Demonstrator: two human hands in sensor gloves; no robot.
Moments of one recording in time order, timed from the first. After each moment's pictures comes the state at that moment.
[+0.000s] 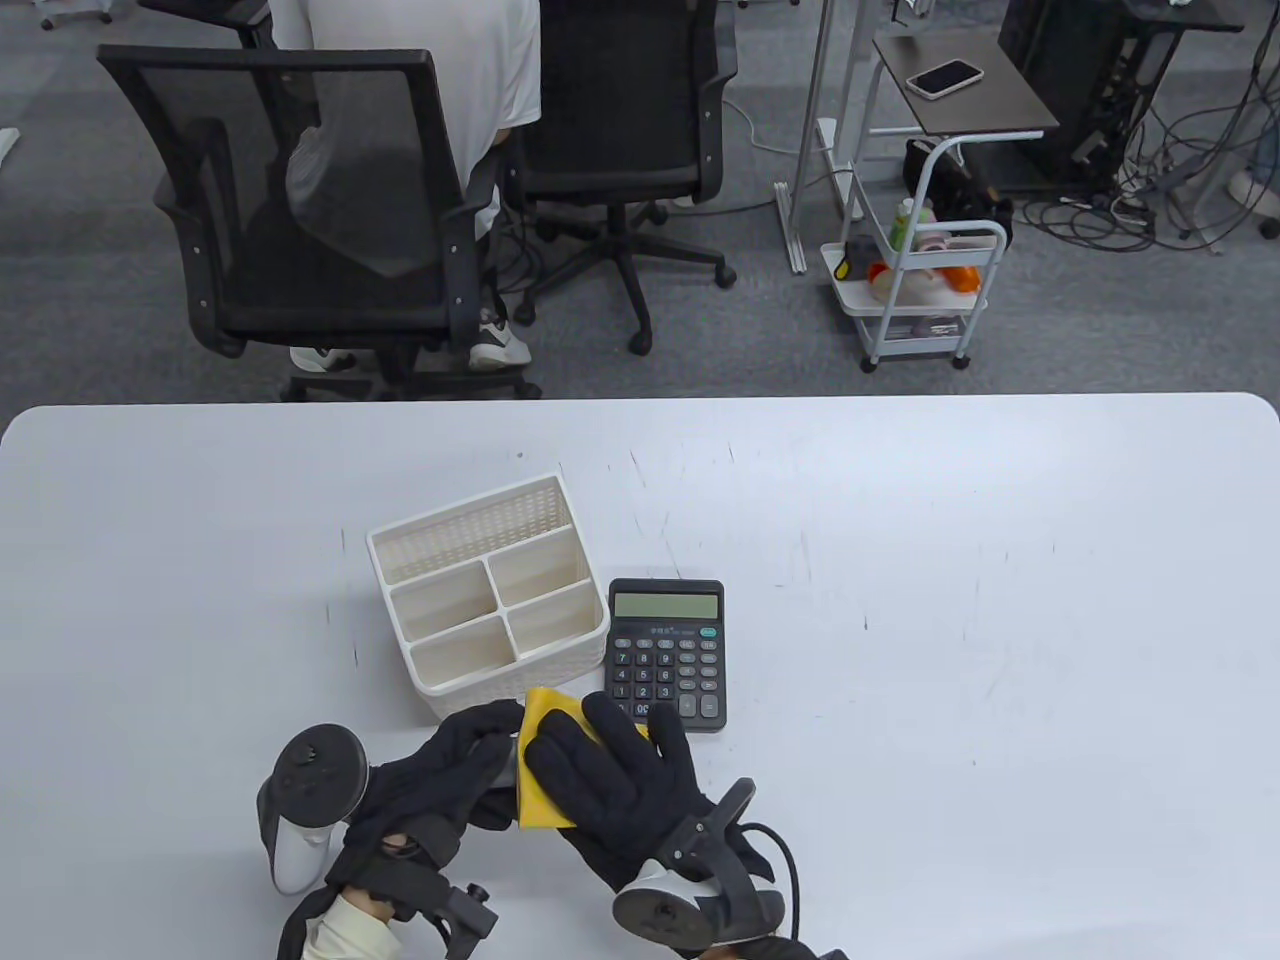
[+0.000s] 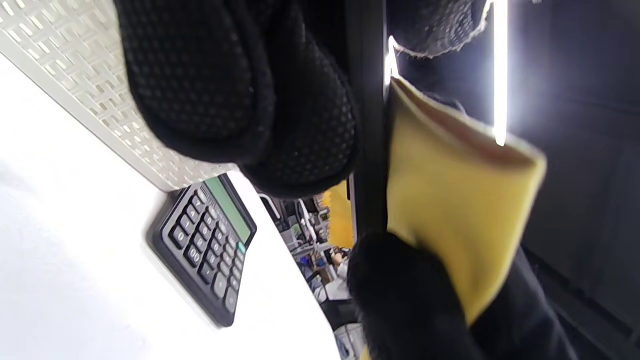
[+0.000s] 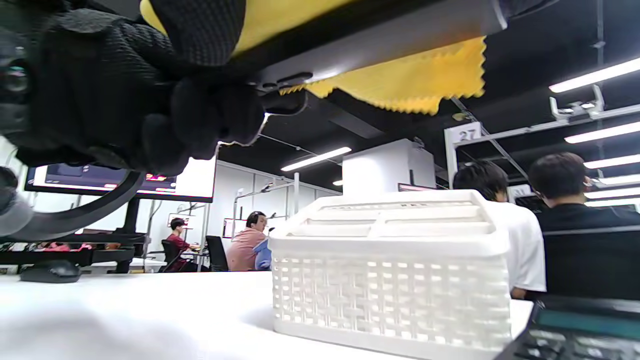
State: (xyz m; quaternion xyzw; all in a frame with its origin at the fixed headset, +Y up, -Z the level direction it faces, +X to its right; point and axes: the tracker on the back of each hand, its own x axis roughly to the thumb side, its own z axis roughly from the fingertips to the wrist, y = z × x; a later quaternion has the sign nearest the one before) left_hand -0.242 -0.709 -0.258 -0.04 -0.11 0.57 0.82; right_hand 0.000 -0.703 -0.218 0.39 -0.27 0.87 0.14
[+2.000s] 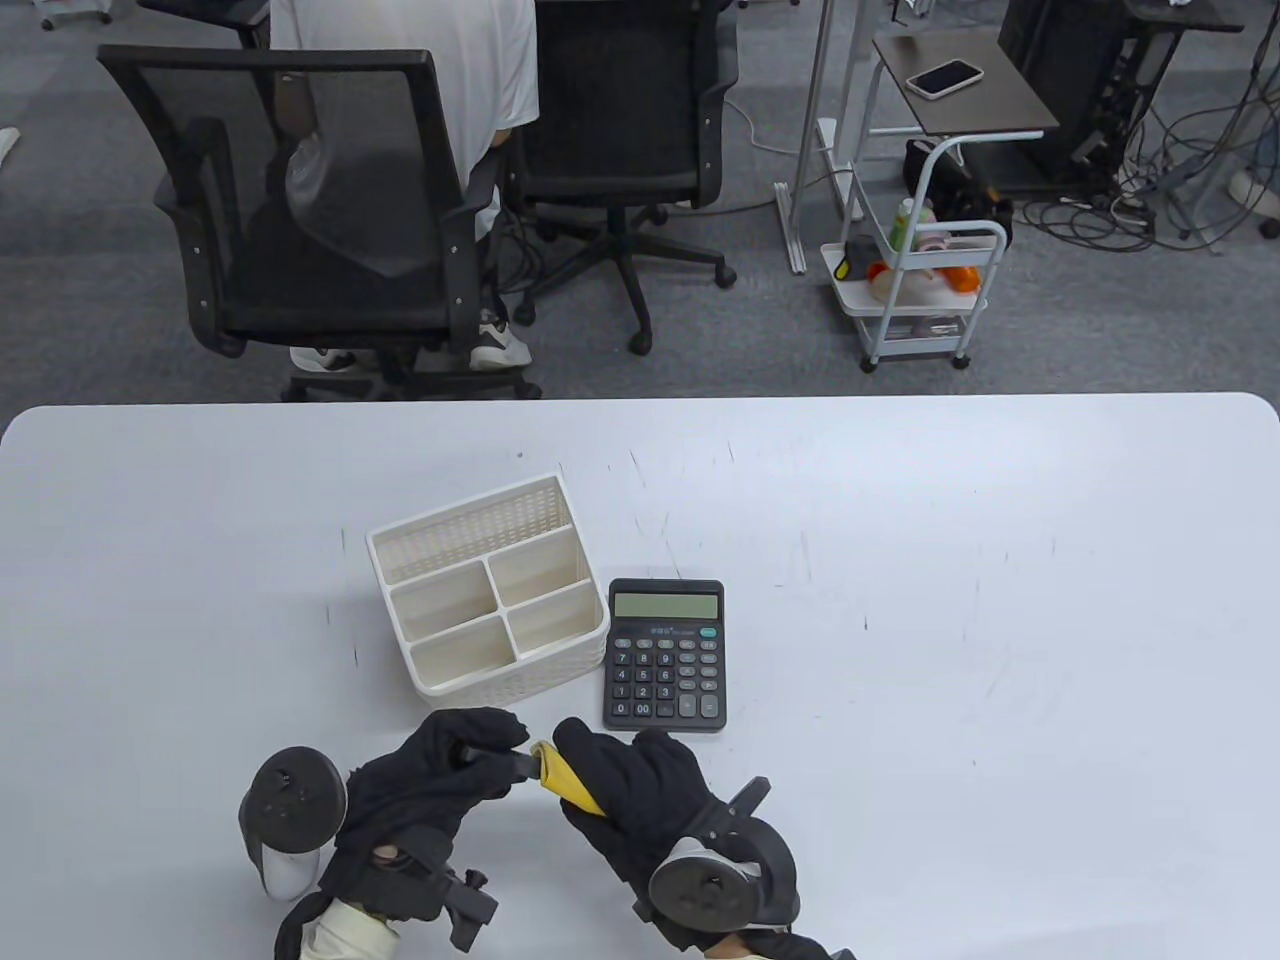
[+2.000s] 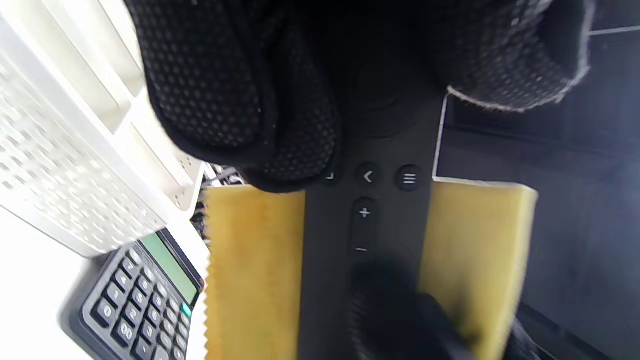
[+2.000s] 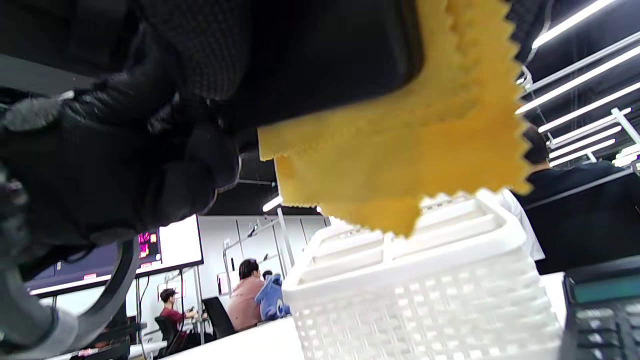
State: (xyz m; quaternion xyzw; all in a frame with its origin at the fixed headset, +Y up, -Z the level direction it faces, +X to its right) left_hand -0.245 -0.692 -0.250 0.08 -0.15 0.56 0.81; right_hand 0.017 -0.697 -0.223 0.33 -0.27 0.86 0.30
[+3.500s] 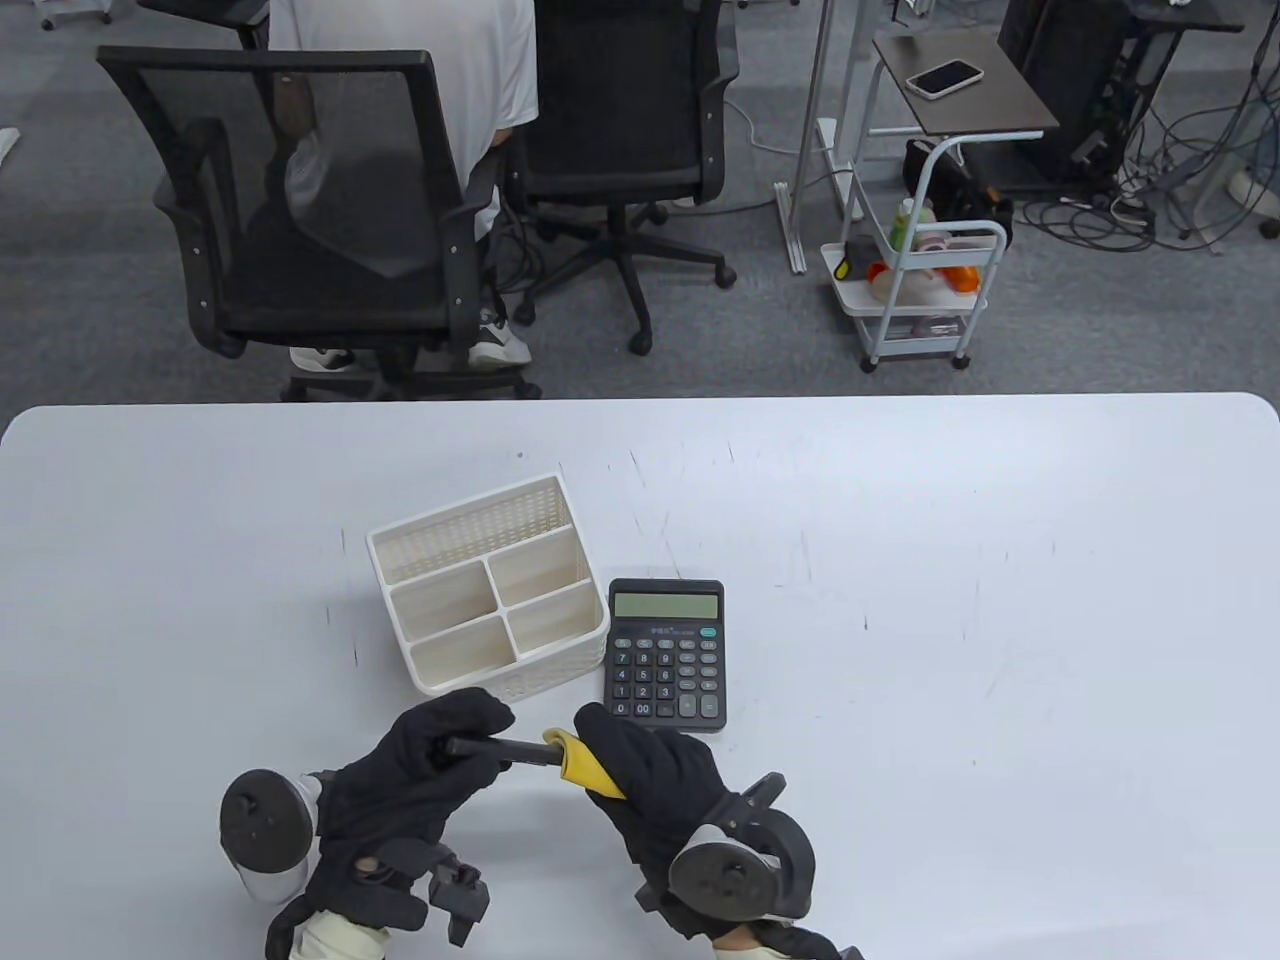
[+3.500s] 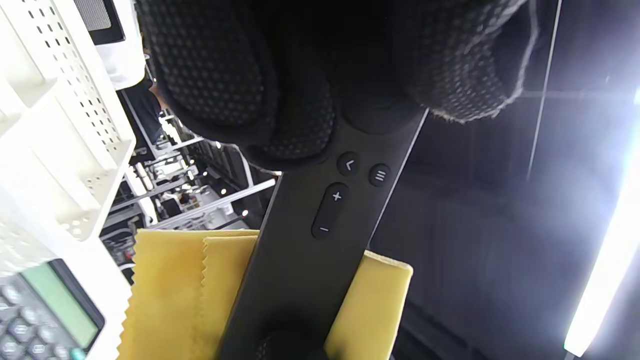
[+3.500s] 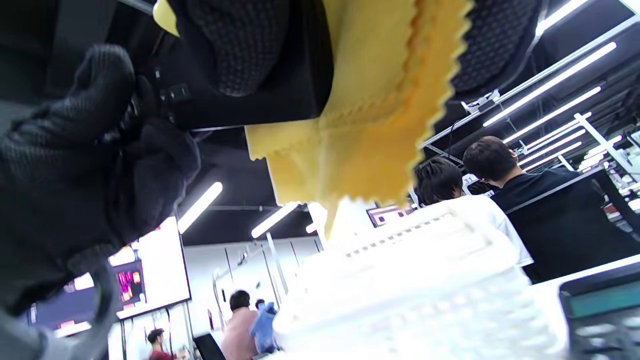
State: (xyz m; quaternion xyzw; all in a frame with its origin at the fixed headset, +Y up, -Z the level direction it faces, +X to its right) left_hand -0.248 -0.682 -0.244 0.15 -0.21 0.61 0.75; right_hand 0.028 -0.693 -0.230 0.29 -0.27 0.85 0.35
